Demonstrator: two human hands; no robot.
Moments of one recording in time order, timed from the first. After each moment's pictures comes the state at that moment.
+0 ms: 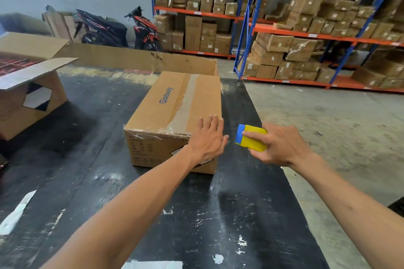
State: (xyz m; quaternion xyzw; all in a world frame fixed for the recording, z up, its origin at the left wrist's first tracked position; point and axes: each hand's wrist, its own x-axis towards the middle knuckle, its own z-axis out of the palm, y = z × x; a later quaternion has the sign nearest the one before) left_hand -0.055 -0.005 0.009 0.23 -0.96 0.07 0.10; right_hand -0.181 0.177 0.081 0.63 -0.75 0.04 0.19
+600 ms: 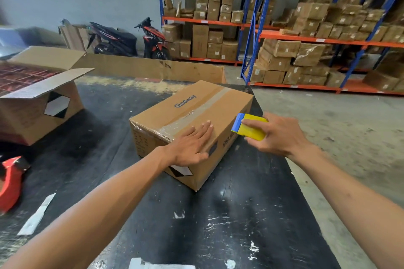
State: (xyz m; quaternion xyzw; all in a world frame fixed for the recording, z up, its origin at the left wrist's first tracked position) left_hand 0.027 -0.061 0.021 0.11 -0.99 0.02 0.01; right_hand -0.163 0.147 0.107 0.60 -0.77 0.08 0.19
